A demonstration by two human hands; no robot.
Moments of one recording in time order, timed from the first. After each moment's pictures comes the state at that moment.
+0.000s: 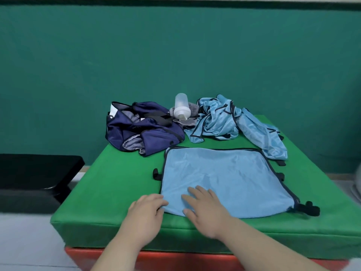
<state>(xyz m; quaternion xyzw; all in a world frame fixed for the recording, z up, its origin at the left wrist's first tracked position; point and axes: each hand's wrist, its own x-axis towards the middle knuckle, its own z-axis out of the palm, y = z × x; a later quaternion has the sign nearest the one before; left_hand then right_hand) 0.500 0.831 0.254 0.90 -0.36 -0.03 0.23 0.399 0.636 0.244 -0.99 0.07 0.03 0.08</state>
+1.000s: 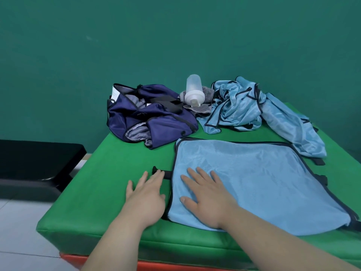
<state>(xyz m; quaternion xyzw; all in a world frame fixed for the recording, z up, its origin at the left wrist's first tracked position) 0.568 0.805 0.257 0.94 -0.28 -0.12 0.14 0.476 0.628 0.233 -0.99 0.06 0.03 0.09</state>
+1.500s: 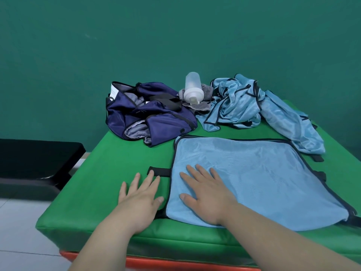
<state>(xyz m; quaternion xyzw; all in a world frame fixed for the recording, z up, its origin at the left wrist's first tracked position) 0.566 0.825 0.254 0.94 -0.31 -0.16 0.04 0.475 0.627 0.233 -0.99 0.06 0.03 0.09</state>
